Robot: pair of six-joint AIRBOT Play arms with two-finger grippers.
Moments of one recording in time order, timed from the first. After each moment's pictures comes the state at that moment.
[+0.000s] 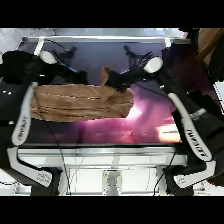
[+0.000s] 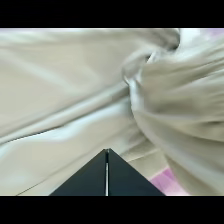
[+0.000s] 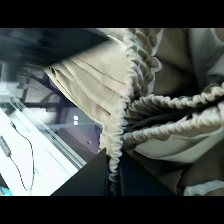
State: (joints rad) left arm -0.05 -1.65 1.71 1.00 -1.29 -1.34; right arm 0.47 -1.64 1.62 -0.80 0.99 1.60
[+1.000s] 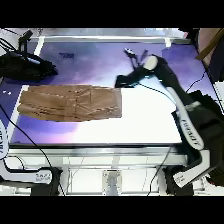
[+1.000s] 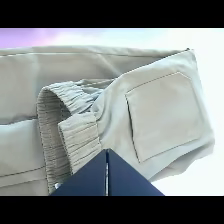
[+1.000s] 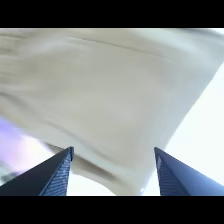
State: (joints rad) left arm 0.16 -1.49 1.71 1.02 -1.40 -1.27; right arm 0.29 -1.68 1.65 -1.09 1.19 1.51
